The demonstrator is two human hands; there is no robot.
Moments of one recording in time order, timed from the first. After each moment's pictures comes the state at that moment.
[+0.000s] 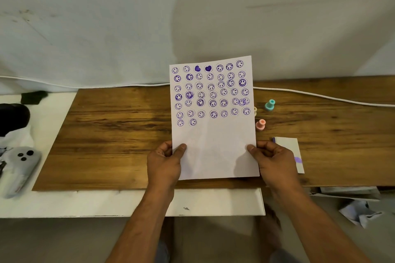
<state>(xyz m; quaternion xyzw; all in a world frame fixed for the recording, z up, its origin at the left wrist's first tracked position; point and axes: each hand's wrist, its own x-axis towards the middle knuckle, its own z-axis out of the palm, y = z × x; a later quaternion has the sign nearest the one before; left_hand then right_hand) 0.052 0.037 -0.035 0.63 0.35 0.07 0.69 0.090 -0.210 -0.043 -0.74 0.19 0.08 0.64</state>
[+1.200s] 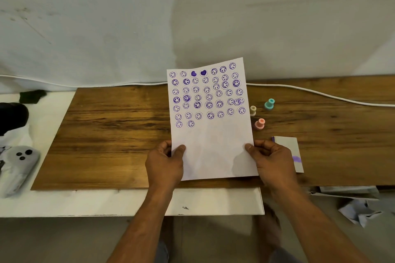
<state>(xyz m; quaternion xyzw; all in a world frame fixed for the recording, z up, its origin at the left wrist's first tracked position) 0.051 0.034 -0.038 0.73 0.35 0.09 0.58 0.090 -0.206 -0.034 -0.77 0.17 0.08 0.60</state>
